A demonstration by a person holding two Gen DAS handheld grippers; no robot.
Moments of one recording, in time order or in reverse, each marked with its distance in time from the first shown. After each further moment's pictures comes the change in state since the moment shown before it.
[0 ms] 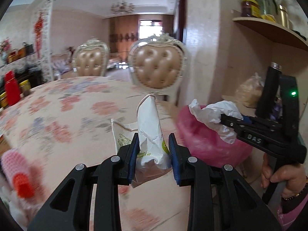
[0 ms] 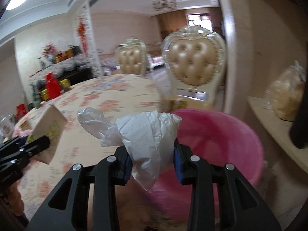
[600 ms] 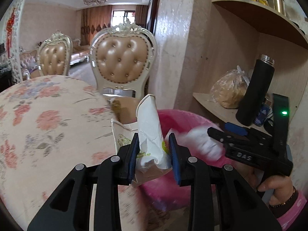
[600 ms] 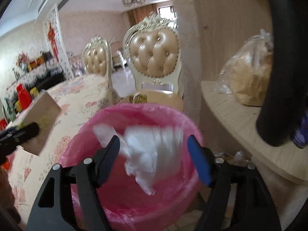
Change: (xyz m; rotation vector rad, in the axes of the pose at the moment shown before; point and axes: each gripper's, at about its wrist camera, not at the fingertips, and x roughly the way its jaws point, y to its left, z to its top) left arm 0.096 -0.066 0.039 0.039 0.081 -0.212; right arm 0.024 -0.114 -0.001 0.120 0.021 -0.158
